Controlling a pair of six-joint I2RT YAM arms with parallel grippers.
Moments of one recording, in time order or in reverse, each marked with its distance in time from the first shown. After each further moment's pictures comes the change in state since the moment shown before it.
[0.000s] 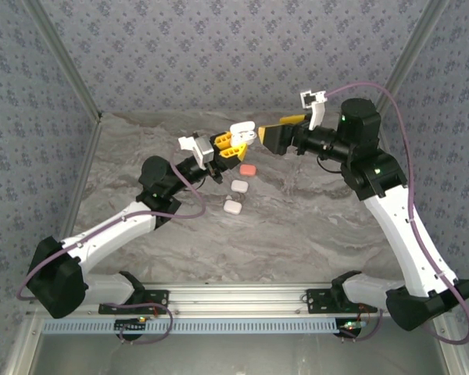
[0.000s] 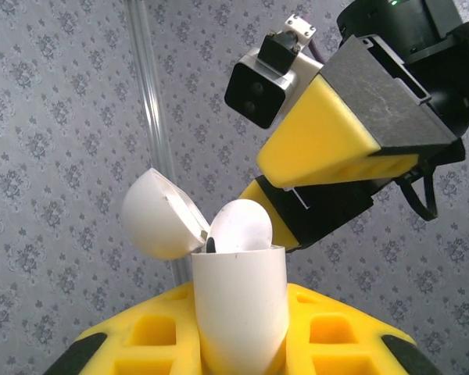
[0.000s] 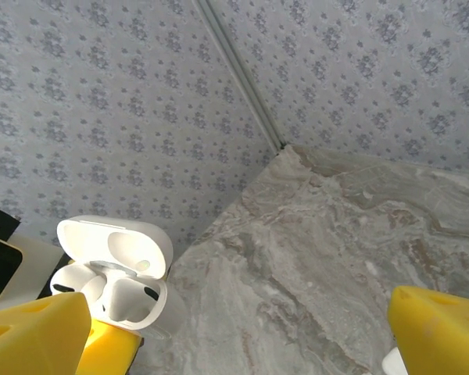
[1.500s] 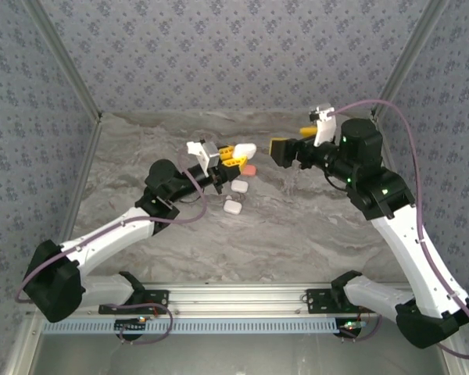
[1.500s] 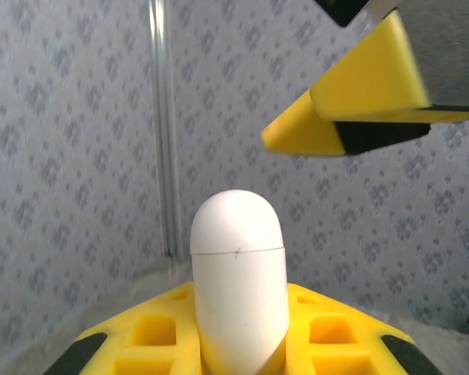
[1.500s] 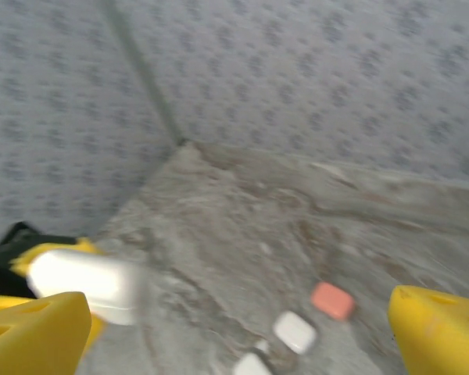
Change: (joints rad) left arm -0.006 -0.040 -0.093 -0.200 -0.050 -0.068; right arm 0.059 -0.133 -0.120 -0.117 0.403 -0.143
